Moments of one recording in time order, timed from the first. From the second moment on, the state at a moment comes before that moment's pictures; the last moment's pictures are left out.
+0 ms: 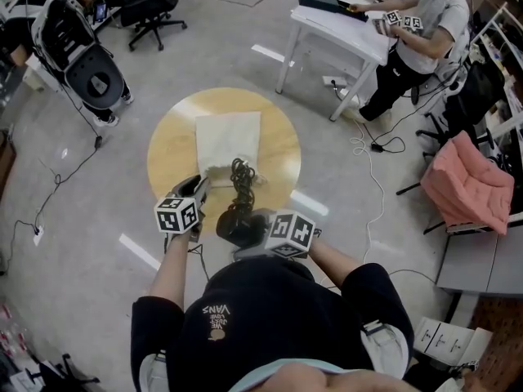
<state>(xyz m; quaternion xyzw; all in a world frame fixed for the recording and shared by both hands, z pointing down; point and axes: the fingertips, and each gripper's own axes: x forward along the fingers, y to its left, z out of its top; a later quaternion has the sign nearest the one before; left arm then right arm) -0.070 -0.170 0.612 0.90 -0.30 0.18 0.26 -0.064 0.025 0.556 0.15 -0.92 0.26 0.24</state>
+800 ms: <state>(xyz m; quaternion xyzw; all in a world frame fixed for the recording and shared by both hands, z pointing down) -0.094 -0.113 0.541 0.94 -0.27 0.13 0.18 -0.065 -0.020 0.495 0.23 -0.94 0.25 0.10</state>
